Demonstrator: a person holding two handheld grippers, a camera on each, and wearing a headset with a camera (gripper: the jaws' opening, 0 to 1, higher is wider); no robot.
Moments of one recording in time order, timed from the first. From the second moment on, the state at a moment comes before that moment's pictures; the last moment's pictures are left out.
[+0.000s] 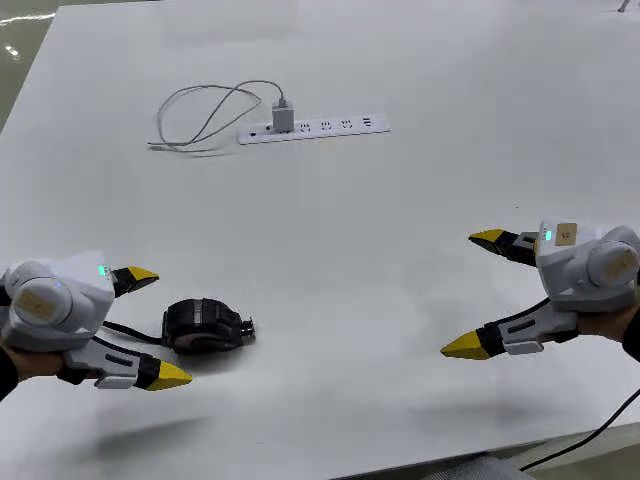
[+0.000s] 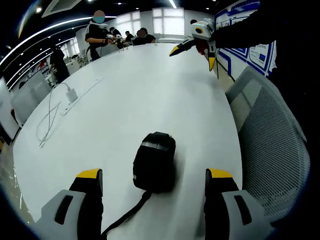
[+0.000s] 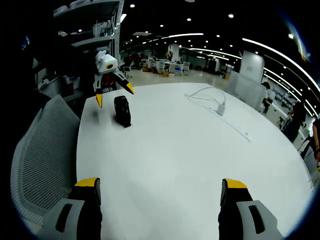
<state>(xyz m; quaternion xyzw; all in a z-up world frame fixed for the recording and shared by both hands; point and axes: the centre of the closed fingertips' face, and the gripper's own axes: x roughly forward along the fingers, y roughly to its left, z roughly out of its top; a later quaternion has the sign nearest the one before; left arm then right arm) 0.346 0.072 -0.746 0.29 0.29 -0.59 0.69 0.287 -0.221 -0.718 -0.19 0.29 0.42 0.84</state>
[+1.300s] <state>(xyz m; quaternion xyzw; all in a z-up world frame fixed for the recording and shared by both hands) 0.349 0.043 -0.764 0.34 0.31 -0.63 0.62 0.322 -0.148 -0.724 -0.21 0.27 0.48 0.81</state>
